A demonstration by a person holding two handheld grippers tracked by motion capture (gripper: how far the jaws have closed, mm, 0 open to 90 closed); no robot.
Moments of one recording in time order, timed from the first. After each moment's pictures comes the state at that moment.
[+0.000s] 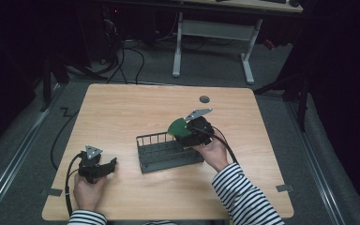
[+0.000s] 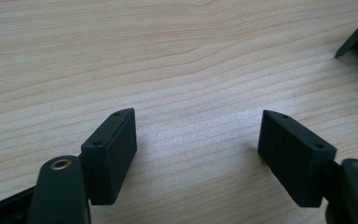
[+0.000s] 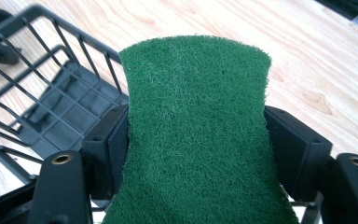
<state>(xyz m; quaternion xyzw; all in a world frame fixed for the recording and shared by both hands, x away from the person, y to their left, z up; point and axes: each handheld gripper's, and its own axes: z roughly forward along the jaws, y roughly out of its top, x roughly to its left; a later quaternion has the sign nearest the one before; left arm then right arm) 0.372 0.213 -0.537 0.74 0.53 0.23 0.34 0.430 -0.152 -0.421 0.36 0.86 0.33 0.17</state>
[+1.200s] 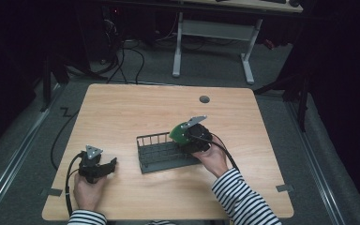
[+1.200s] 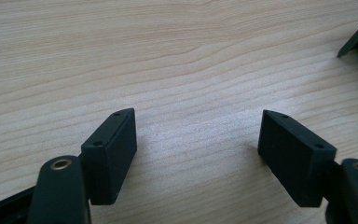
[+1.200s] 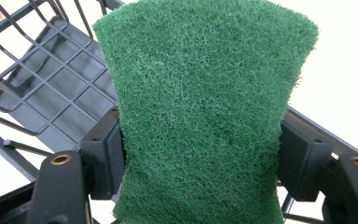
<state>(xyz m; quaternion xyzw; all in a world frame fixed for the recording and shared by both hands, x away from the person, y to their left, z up) 0.372 0.213 -0.537 0.75 0.53 0.23 0.33 0.420 -0.147 -0.439 0.36 0.87 0.28 0.17</state>
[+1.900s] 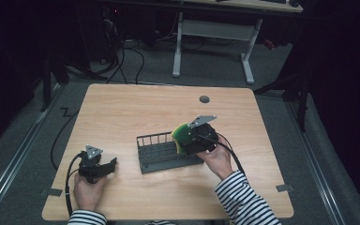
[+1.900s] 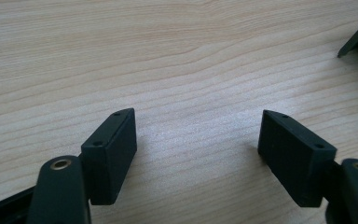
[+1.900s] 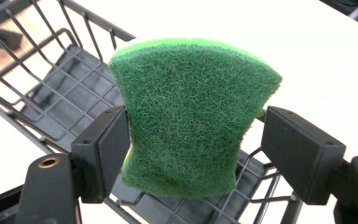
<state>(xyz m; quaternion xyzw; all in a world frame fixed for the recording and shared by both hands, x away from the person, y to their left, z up) 0.372 0.212 -0.537 0.75 0.53 0.23 0.34 0.409 -0.163 -0.424 0.36 0.85 0.33 0.18</state>
